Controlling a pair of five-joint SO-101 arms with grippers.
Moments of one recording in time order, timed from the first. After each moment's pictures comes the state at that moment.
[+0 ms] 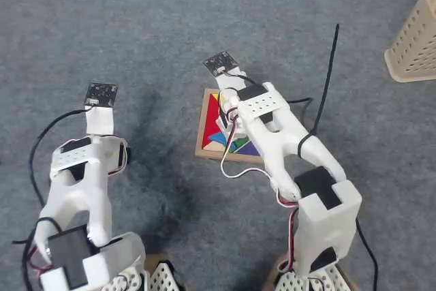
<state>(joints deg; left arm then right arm) -26.0 -11.9 57.8 39.8 -17.4 -26.9 19.0 9.3 58.4 5.8</state>
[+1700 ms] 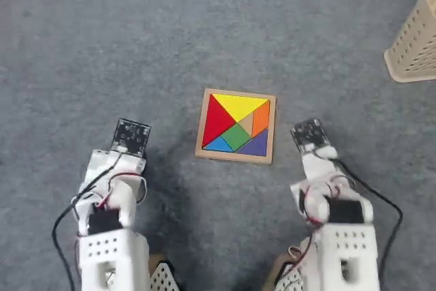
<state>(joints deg) -17.6 -77.8 96.7 34.2 -22.1 -1.6 -74.7 81.6 64.7 21.6</state>
